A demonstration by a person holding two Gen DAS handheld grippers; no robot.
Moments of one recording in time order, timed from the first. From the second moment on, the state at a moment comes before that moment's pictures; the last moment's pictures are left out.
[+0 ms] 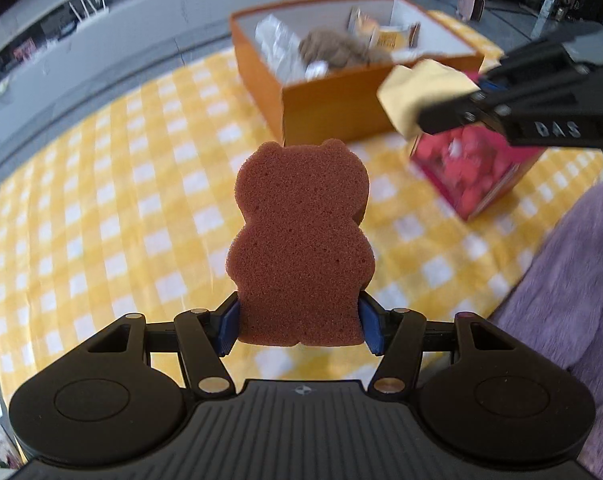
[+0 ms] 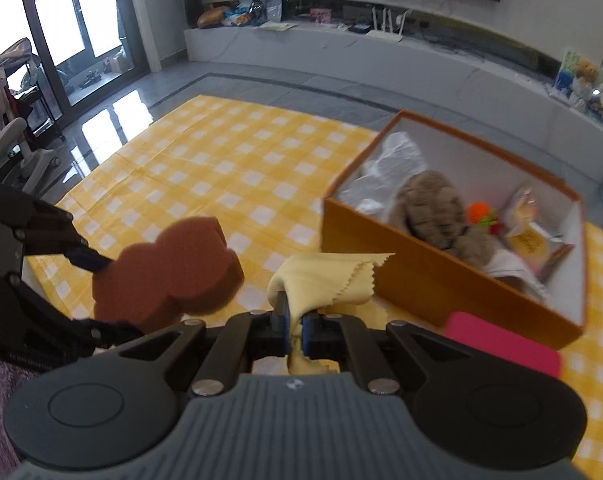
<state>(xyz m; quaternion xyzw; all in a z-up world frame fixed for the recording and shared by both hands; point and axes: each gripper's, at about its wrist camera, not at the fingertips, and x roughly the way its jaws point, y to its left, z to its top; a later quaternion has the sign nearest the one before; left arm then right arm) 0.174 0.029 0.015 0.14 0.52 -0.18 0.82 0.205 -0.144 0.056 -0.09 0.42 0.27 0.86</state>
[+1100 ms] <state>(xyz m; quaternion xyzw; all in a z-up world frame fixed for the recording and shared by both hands) 0.355 -0.120 0.031 0.10 0.46 -0.18 0.86 0.370 -0.242 0.046 -0.13 0.45 0.16 0.87</state>
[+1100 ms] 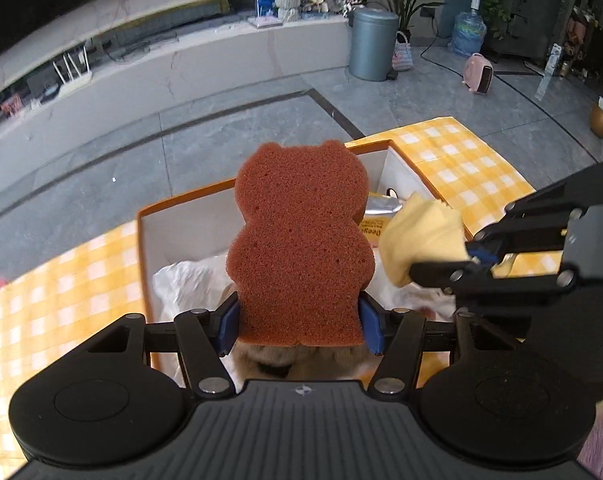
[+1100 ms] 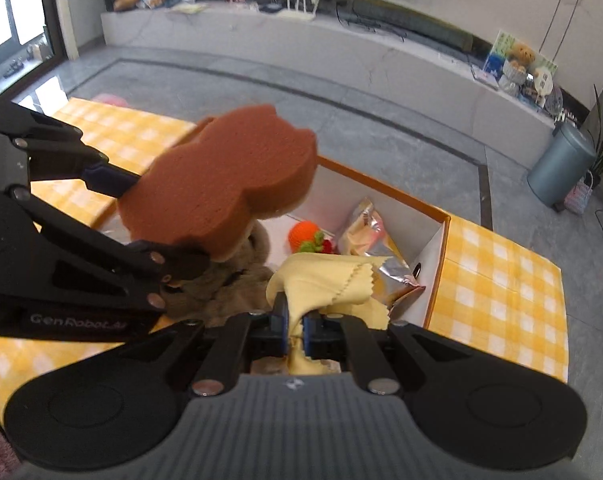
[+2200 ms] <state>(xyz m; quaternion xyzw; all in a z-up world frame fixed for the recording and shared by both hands) 0.402 -0.160 -0.010 0.35 0.51 -0.26 0.74 0.413 -0.248 -0.021 -0.14 0.51 0.16 0.84</state>
